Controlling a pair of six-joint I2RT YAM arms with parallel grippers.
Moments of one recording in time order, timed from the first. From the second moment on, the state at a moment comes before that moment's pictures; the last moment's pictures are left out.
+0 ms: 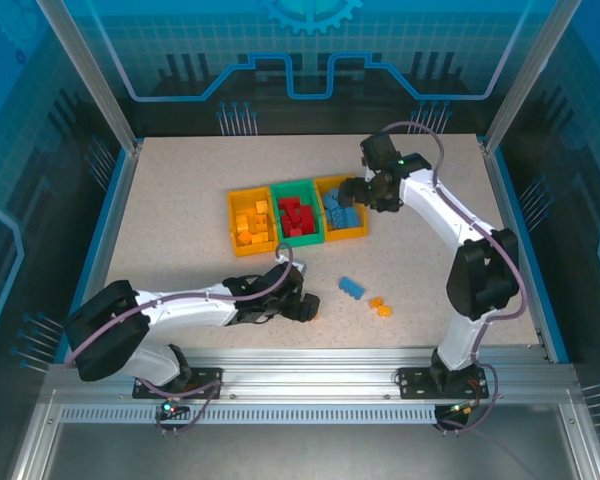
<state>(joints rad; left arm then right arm) -0.93 1.43 0.67 -0.20 -0.11 -0.62 0.36 1.79 1.58 -0.92 -0.02 0.43</state>
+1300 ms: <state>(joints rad) -0.94 1.53 0.72 -0.21 -0.07 -0.86 0.33 1.61 1.27 -0.86 0.03 0.43</state>
